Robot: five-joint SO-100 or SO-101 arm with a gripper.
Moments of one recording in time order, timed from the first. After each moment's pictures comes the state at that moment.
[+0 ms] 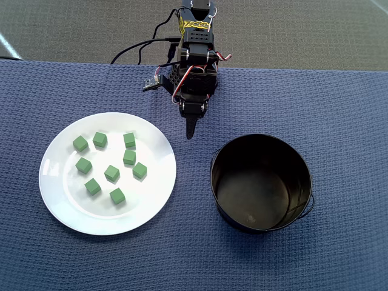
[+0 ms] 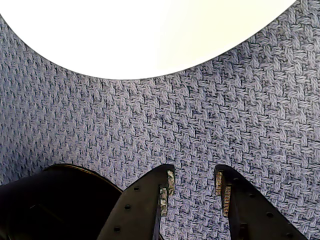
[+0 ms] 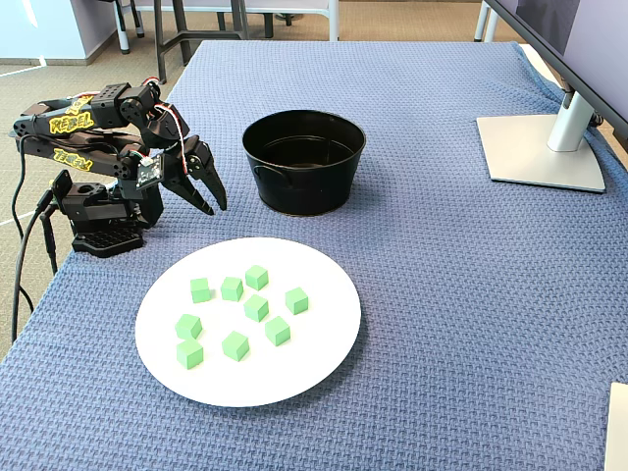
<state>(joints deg) 2.1 166.2 157.9 66.4 -5.3</state>
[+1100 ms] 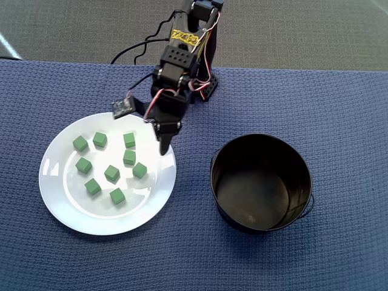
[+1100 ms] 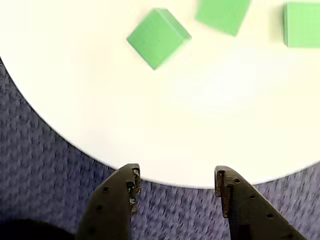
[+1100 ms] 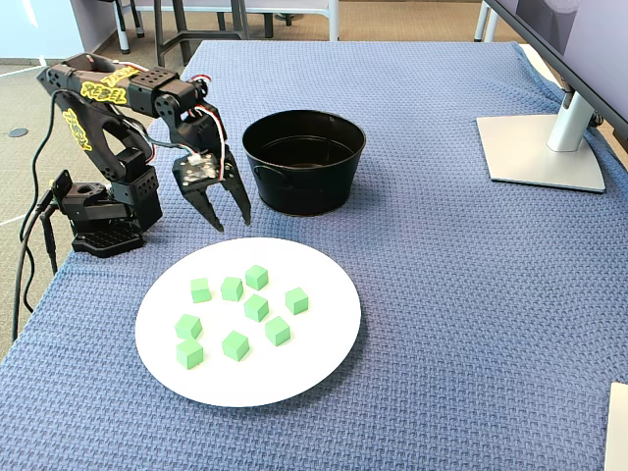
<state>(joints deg) 22.1 117.8 124.8 63.0 -41.1</state>
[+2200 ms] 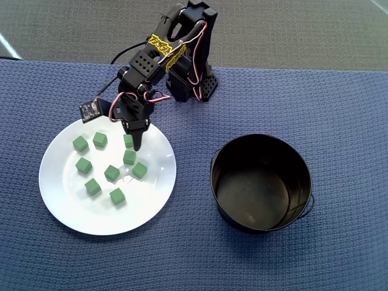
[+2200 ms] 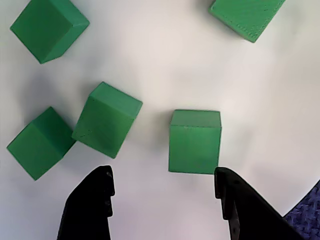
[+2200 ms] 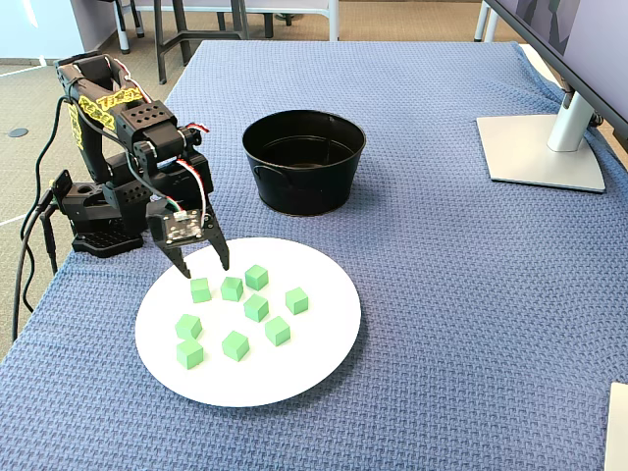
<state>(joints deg) 42.4 104.3 124.3 57.6 -63.6</state>
